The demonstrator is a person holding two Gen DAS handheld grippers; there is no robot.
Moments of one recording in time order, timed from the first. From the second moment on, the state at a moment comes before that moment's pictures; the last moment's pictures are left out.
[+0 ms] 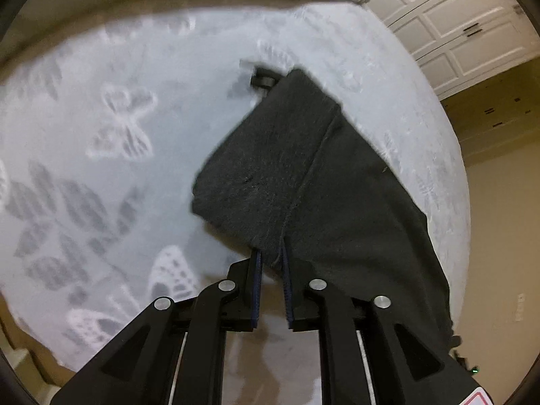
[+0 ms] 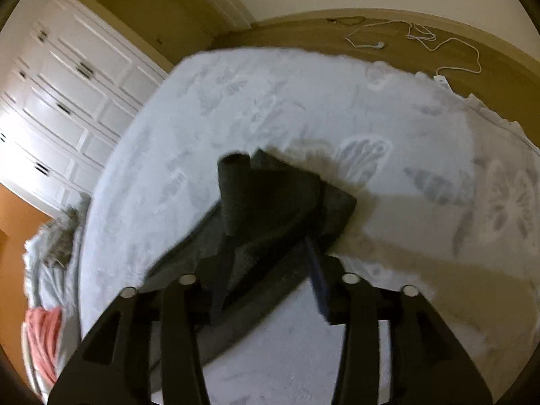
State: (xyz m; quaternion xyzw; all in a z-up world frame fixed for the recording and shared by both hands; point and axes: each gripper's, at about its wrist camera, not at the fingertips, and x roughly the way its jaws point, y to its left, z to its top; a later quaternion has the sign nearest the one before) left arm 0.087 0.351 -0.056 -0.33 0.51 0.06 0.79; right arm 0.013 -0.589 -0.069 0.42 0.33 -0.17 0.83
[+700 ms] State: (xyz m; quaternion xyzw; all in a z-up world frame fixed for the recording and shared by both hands) left arm 0.131 0.235 -0.039 -0.19 0.52 0.04 0.83; right arm 0.016 -0.595 -0.037 0.33 0.33 -0.23 0.85
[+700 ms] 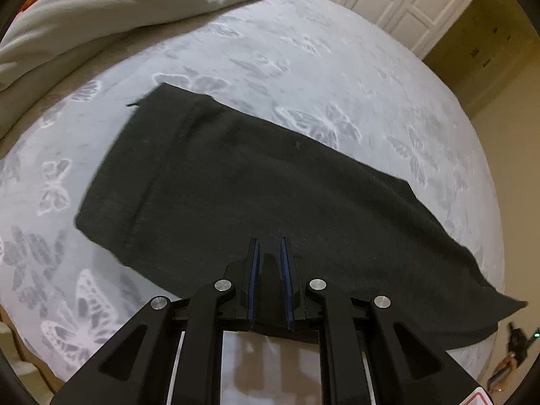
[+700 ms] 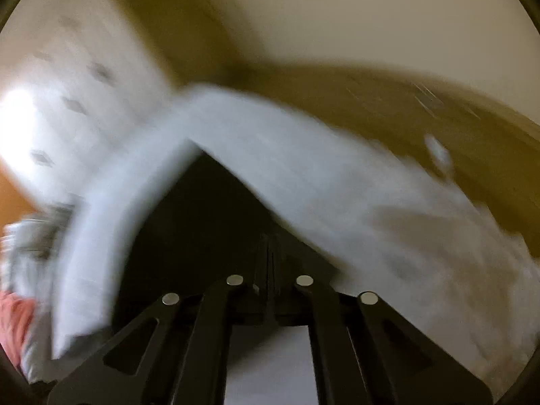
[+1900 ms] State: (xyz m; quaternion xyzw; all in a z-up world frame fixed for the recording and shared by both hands) left arm 0.097 0.360 -0.040 -0.40 0.44 0.07 0.80; right arm 0.056 -0.476 -0.003 0.22 0.35 -0.21 0.88
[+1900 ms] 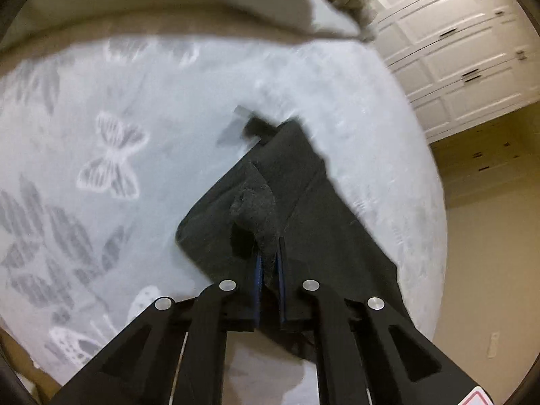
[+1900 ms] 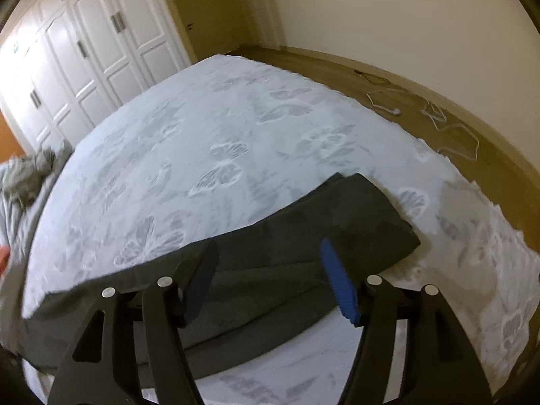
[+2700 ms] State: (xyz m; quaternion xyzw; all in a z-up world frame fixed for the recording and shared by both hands) left arm 0.135 0.212 -0.008 -0.17 0.46 0.09 0.87; right arm 0.003 -0.567 0.010 0.26 0.30 -0.22 0.89
